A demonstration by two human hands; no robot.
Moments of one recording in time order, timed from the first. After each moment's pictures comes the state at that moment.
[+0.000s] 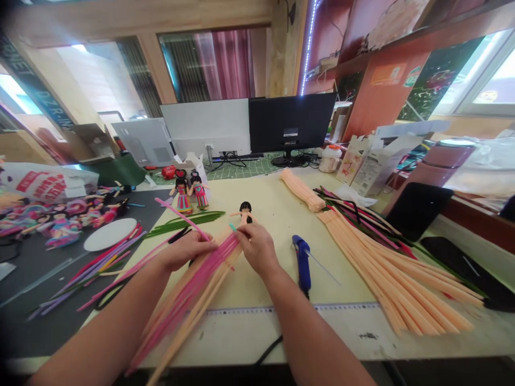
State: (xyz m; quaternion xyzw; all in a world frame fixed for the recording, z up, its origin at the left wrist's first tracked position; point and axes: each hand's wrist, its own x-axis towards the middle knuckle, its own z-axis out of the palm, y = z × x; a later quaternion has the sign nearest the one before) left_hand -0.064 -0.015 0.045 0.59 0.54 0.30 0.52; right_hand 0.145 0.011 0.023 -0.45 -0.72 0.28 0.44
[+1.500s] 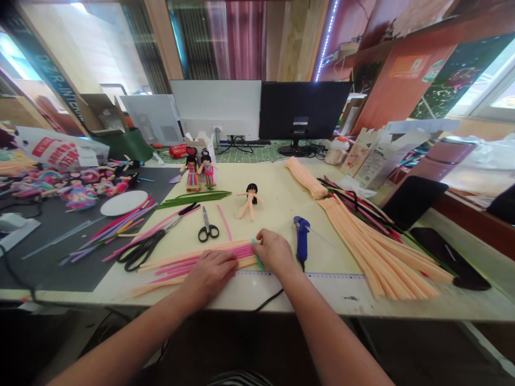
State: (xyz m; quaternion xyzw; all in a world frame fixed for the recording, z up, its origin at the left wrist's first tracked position) left_hand -0.017 -0.130 -0.025 0.85 0.49 0.18 -0.02; right_hand 0.174 -0.041 0.010 -0.61 -0.74 0.24 0.17
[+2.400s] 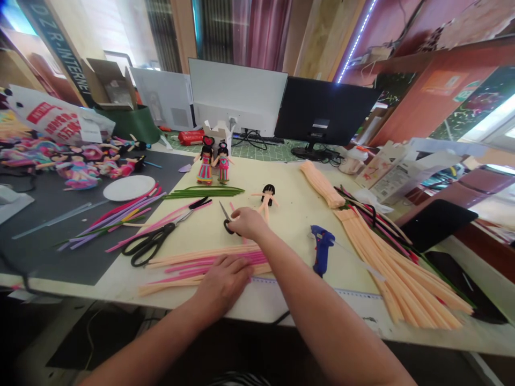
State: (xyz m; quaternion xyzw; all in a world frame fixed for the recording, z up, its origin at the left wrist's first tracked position) left_hand -0.018 -0.132 -0.037 0.84 0.49 0.25 -0.01; right_hand 0.058 0.012 0.039 -0.52 -0.80 0.30 0.07
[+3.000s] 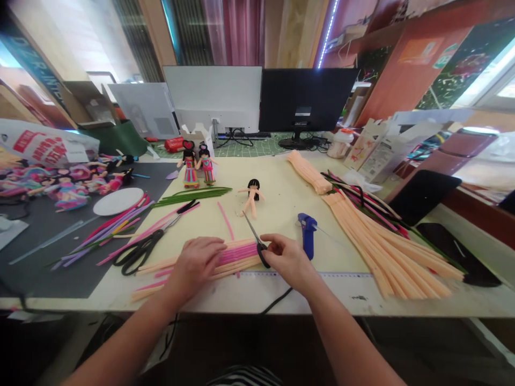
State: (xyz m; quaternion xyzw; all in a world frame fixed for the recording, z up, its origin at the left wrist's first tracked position) left_hand -0.043 -0.122 0.004 0.79 0.56 0.27 0.03; right_hand 0.194 -0.067 0.022 -0.51 -0.66 0.46 0.30
